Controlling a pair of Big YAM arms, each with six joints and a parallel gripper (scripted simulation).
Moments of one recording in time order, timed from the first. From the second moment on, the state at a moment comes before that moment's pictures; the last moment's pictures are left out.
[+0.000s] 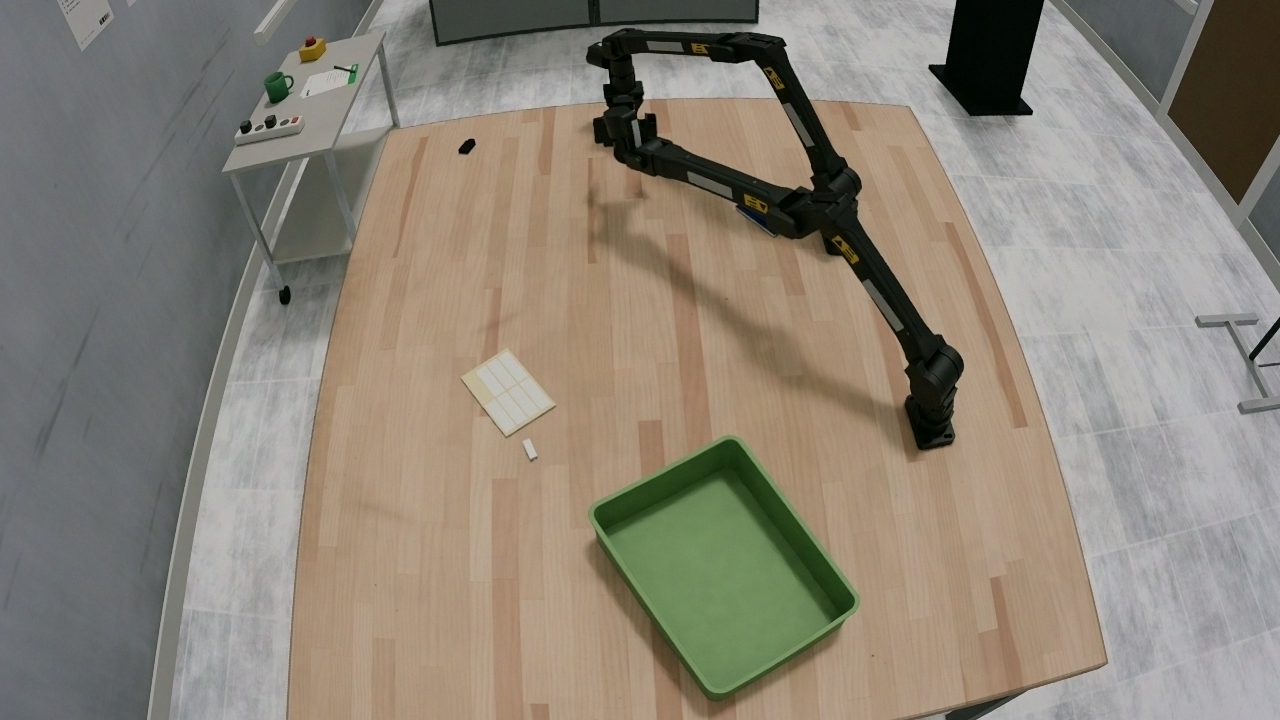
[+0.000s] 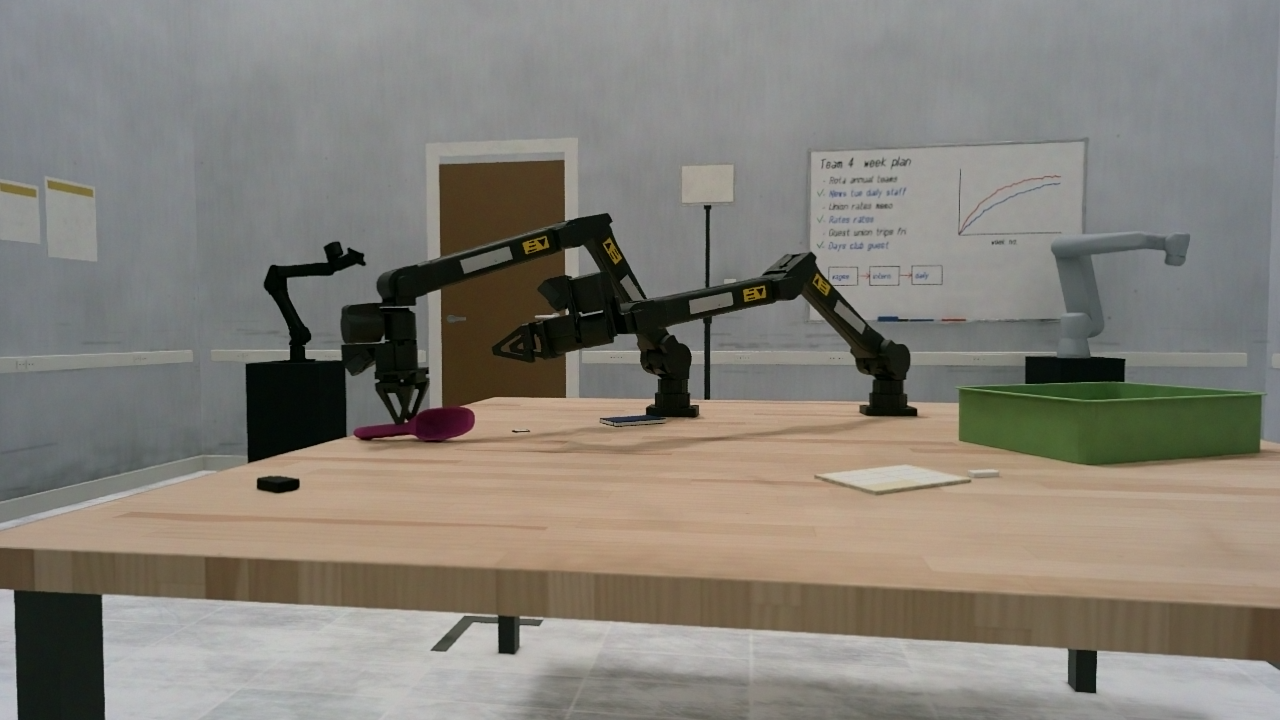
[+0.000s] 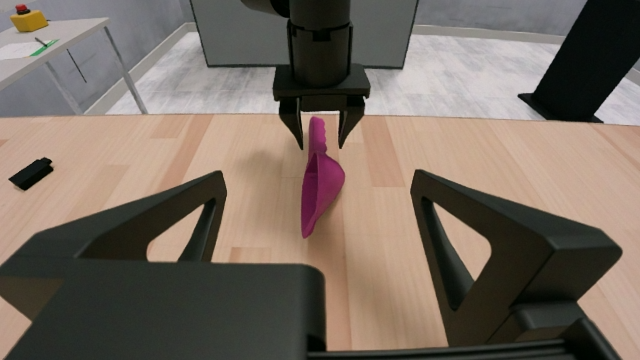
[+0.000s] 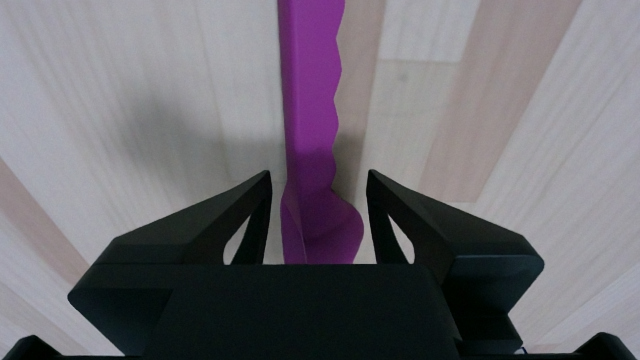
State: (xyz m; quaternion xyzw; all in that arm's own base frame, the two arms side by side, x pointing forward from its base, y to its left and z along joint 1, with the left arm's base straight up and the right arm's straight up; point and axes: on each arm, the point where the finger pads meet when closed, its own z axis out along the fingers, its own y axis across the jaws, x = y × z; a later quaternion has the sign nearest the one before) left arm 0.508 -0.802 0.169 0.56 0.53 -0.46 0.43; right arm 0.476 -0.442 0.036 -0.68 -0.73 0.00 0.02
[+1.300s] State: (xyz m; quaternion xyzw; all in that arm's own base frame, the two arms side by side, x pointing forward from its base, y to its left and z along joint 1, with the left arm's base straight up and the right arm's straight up) left arm 0.508 -0.802 0.167 0.56 0.54 -0.46 0.43; right arm 0.481 -0.446 0.006 -0.69 -0.72 0.00 0.02
